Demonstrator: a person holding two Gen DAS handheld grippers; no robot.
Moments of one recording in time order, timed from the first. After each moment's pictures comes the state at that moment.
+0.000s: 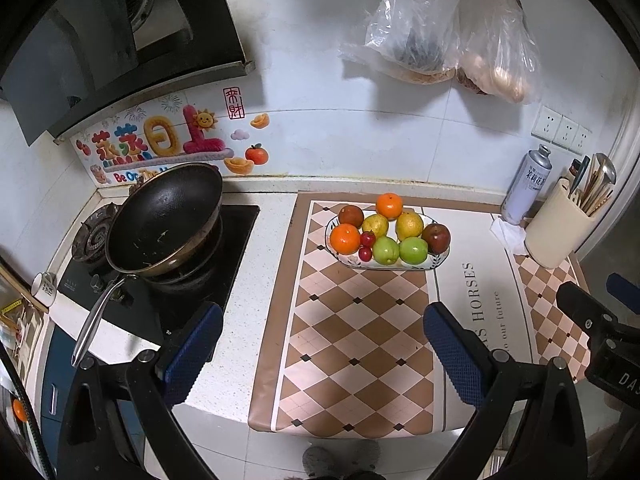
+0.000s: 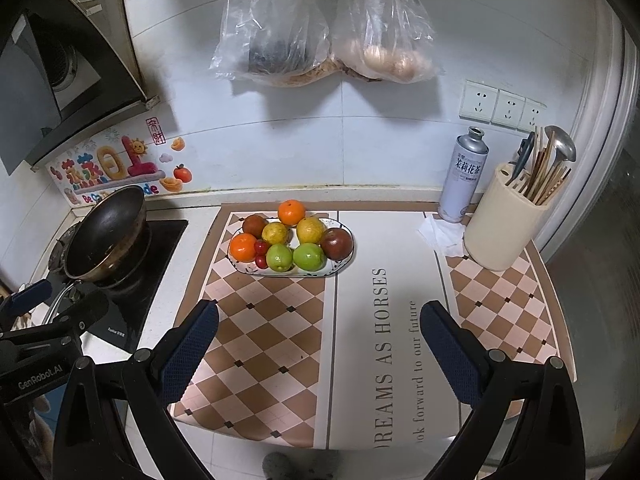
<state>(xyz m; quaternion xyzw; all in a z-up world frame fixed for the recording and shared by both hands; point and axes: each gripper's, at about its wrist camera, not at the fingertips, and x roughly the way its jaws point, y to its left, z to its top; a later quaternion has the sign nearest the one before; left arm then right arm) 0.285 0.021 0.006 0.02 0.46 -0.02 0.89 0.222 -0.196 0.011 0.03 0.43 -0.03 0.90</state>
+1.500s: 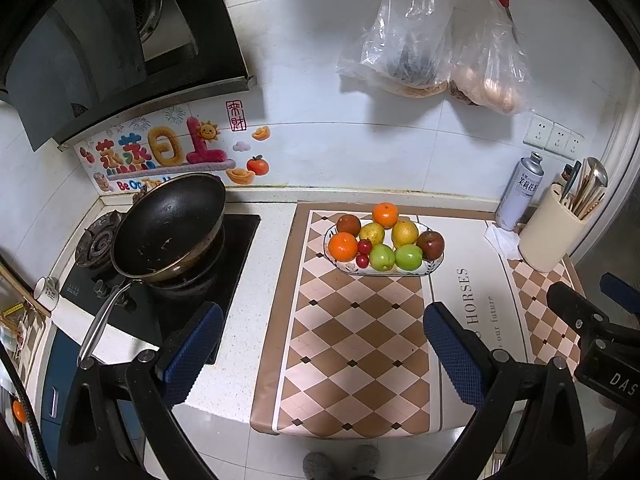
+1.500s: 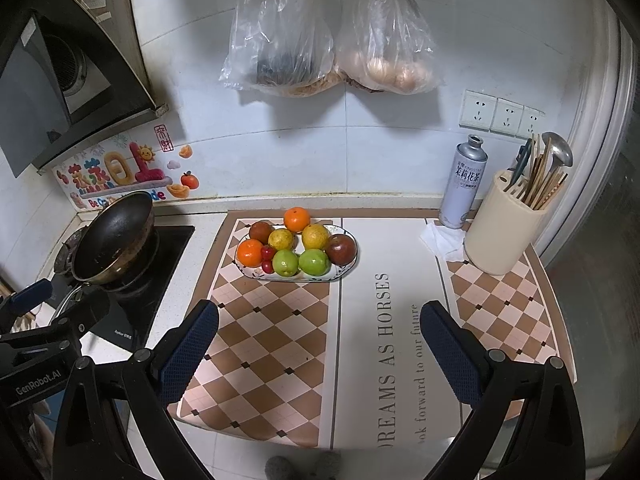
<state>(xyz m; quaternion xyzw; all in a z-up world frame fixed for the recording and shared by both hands) 0.272 0.019 0.022 0.01 0.45 -0.02 0.90 0.214 -0.193 0.022 0.04 0.42 -0.03 0.91</state>
